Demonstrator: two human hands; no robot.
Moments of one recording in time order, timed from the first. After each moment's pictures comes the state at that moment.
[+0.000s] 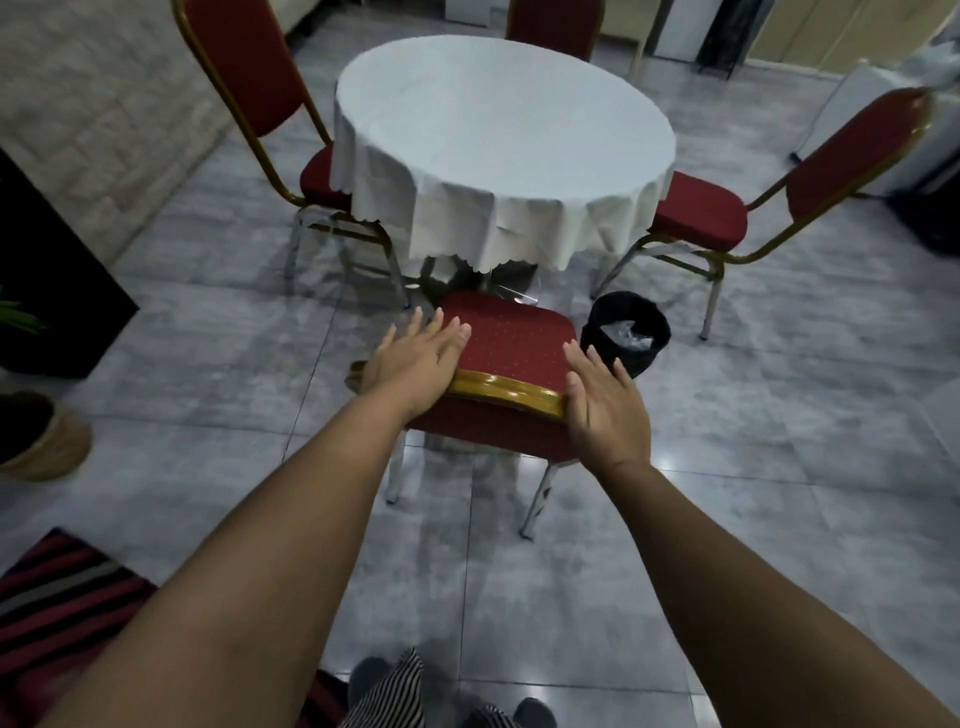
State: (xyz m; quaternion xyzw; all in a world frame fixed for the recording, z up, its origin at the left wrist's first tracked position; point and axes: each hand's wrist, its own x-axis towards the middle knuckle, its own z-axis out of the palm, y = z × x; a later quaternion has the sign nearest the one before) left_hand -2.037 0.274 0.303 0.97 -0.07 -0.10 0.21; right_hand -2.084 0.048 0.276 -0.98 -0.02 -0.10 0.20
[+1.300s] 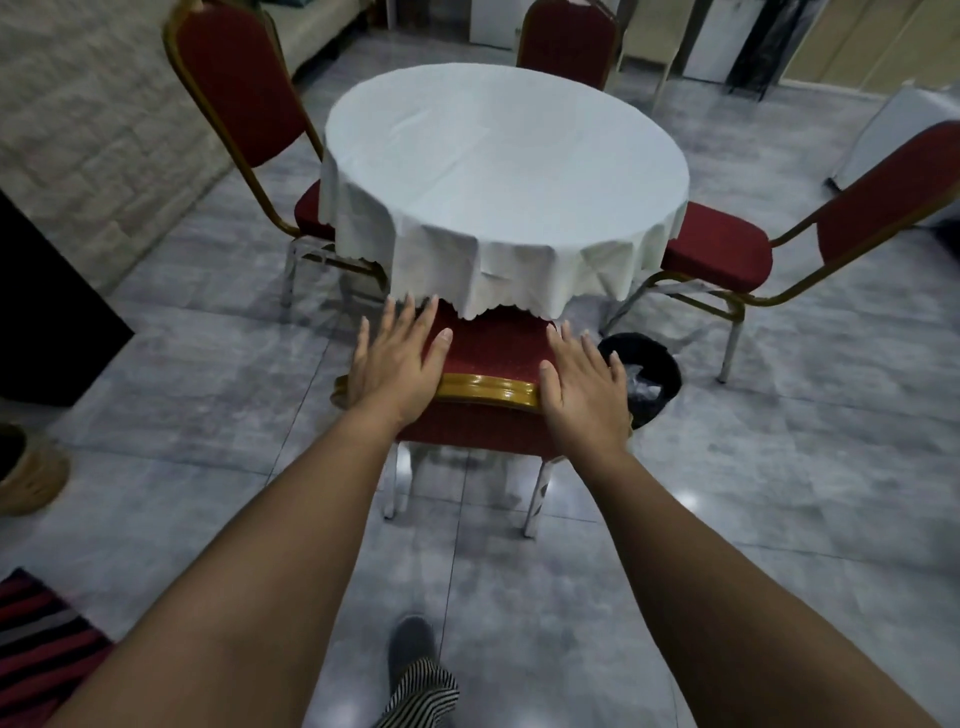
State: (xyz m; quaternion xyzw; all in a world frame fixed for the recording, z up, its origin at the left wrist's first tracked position) left_hand -1.921 0.205 0.287 0.98 0.01 0.03 0.19; right_hand -1.936 -0.013 0.280 -0.98 -0.02 -0.09 0.18
